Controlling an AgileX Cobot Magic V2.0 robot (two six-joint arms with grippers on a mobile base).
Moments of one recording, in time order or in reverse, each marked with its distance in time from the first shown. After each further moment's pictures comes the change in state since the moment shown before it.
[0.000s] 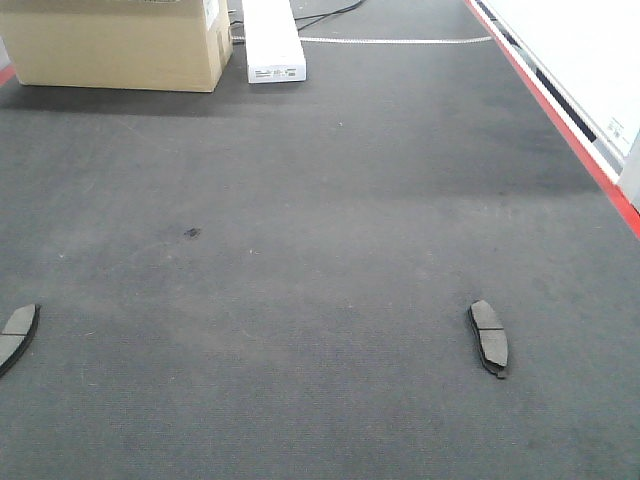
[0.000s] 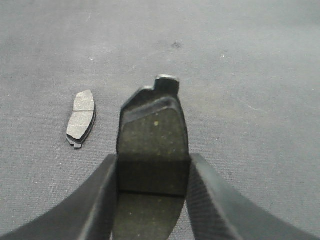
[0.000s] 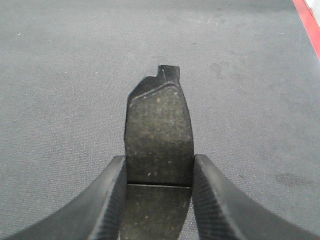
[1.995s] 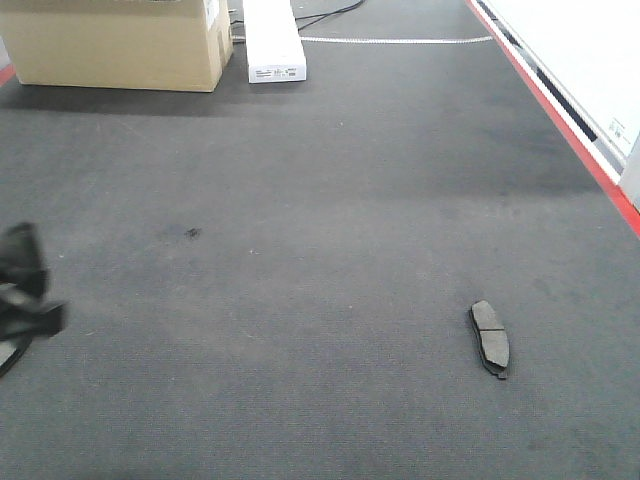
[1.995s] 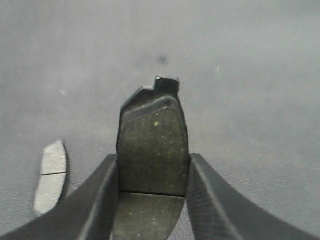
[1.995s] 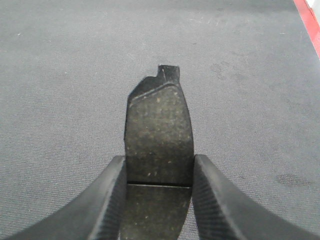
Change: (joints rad) left arm 0.000 0.714 -0.334 0.050 -0.208 0.000; right arm 0.000 0.000 0.000 0.000 0.000 0.000
